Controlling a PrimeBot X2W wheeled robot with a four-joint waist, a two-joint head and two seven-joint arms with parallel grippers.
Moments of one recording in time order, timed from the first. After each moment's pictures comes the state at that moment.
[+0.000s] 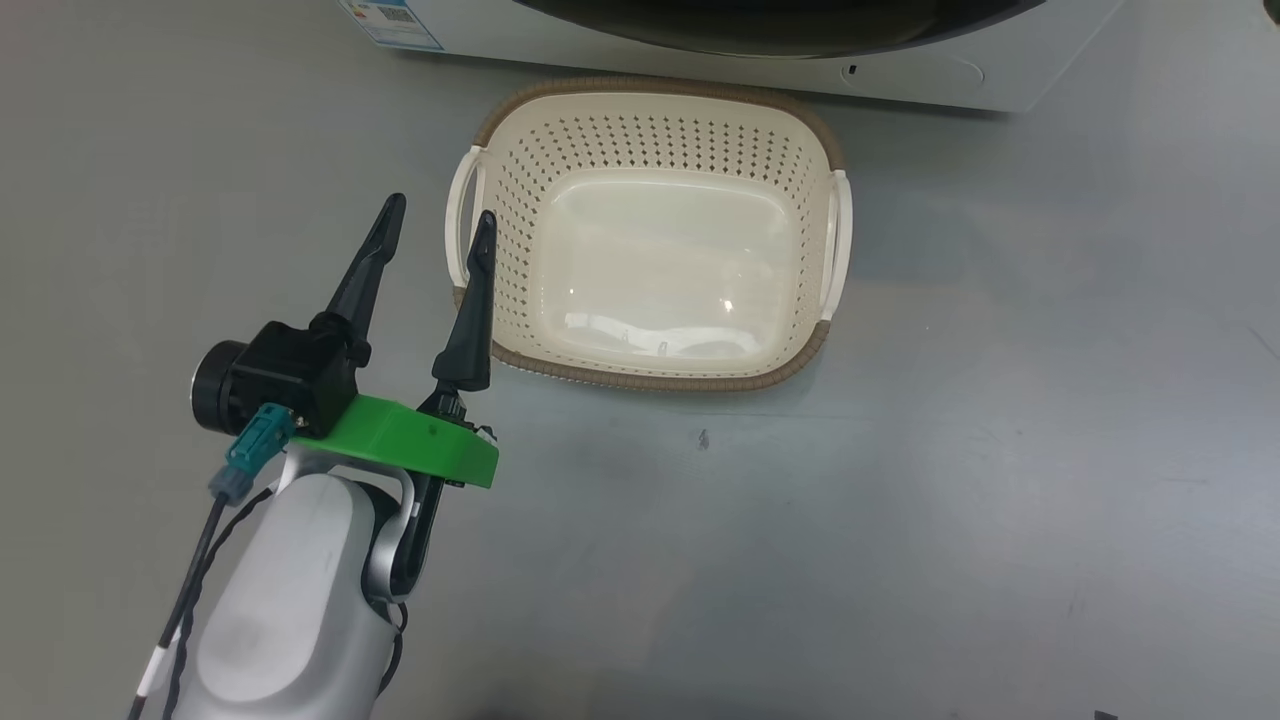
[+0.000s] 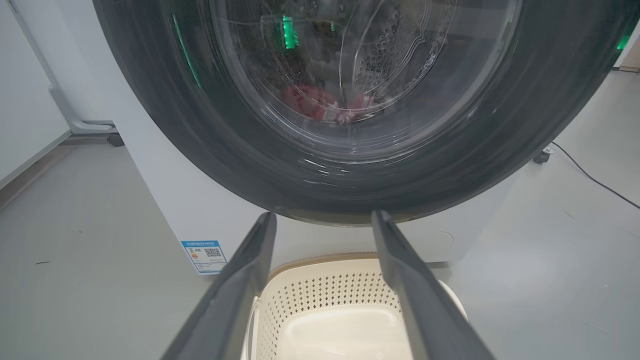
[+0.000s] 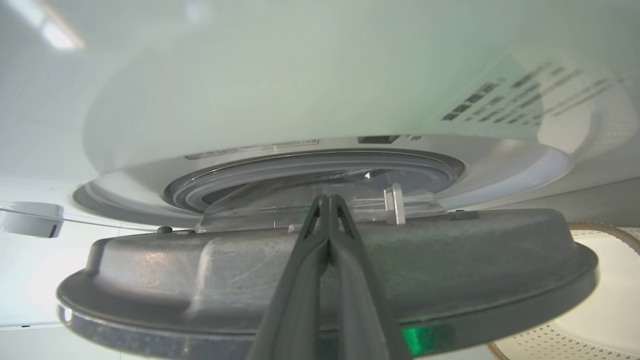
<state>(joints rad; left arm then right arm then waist) -0.44 0.03 -0.33 0.22 -0.39 -0.02 -0.25 -1.21 -0.27 -0.03 0.64 1.49 -0.02 0.77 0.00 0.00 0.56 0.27</state>
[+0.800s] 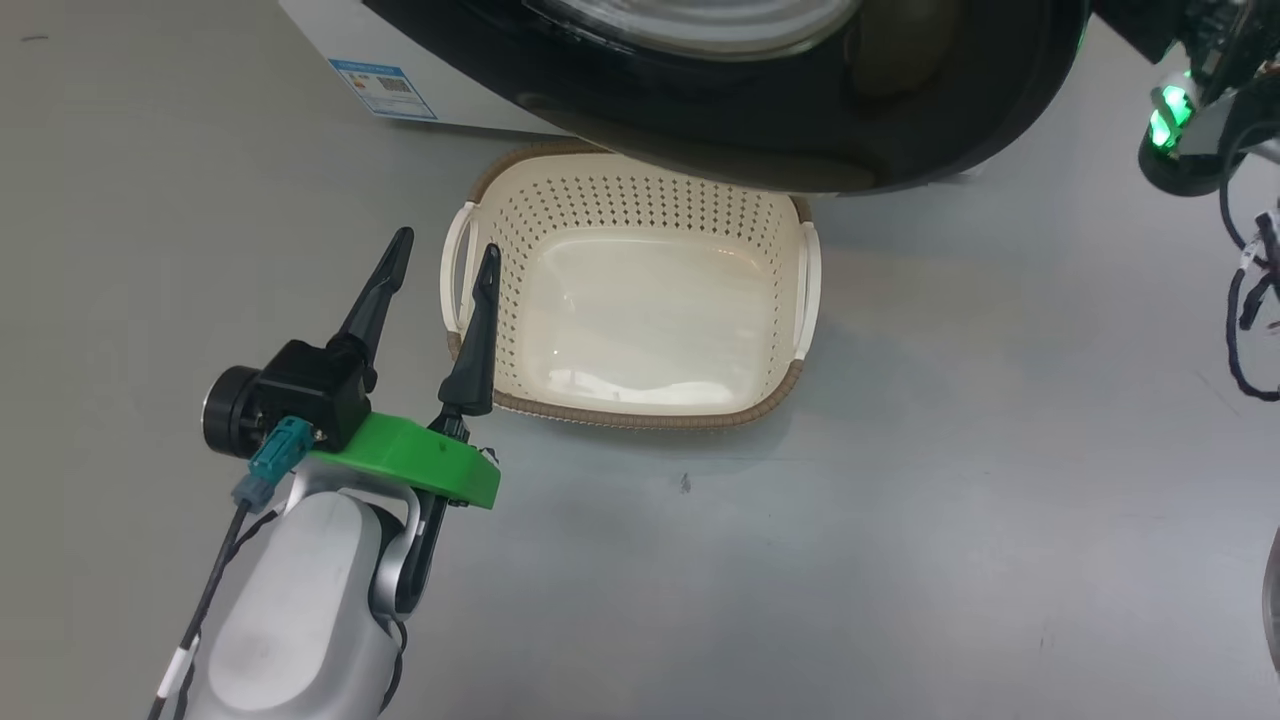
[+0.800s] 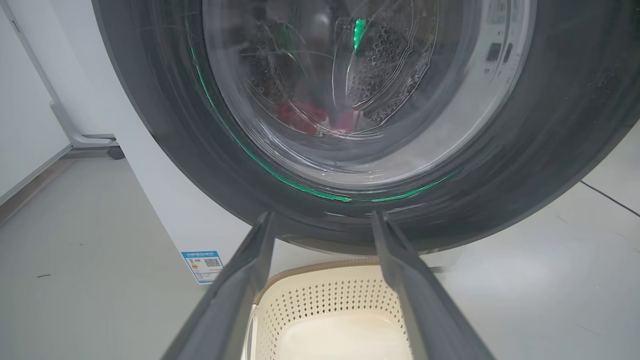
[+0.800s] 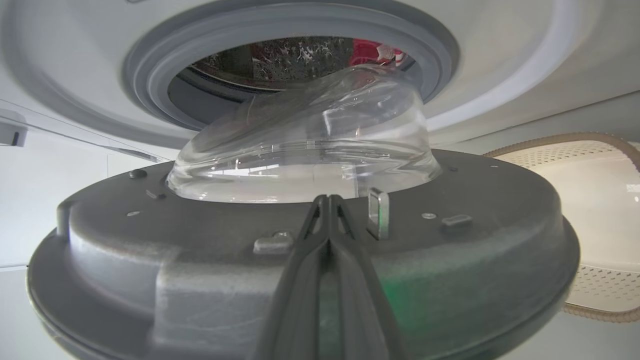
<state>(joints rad) -0.43 0.03 -0.33 0.27 -0.38 -0.02 -0.25 -1.04 -0.24 0.01 0.65 1.54 0.06 0.92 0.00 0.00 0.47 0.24</state>
